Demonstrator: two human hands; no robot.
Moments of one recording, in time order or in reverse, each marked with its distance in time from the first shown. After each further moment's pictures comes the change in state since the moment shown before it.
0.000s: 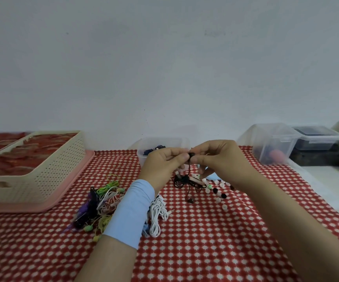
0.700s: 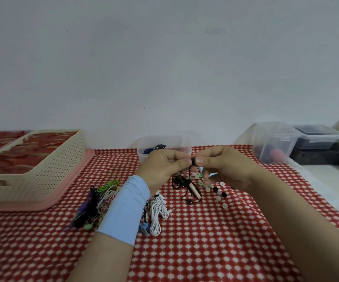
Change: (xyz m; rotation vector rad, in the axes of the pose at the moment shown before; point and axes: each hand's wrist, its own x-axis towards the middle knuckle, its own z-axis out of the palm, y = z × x) left_hand -0.001 -0.001 -0.008 -0.103 -0.212 -0.013; right_hand -0.002 -0.001 -0.010 0.247 -0.260 0.294
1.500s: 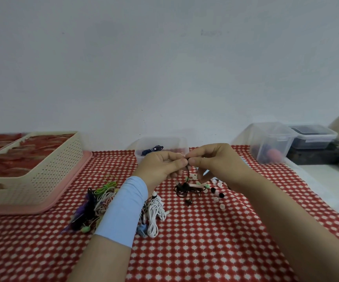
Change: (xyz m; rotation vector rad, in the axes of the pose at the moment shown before) left_hand 0.004 -0.002 -0.002 0.041 0.097 -0.137; right_hand 0.002 0.005 0.008 -0.220 0.189 -0.186
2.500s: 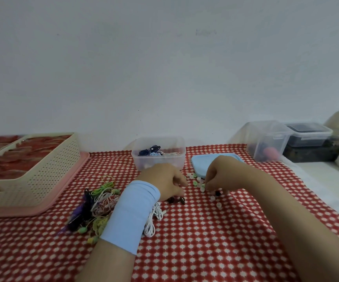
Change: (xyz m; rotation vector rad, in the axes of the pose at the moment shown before) left_hand -0.012 0.014 0.014 1.077 -0.225 0.005; right_hand 0.014 0.026 -0.029 -0.878 -0.204 0.301
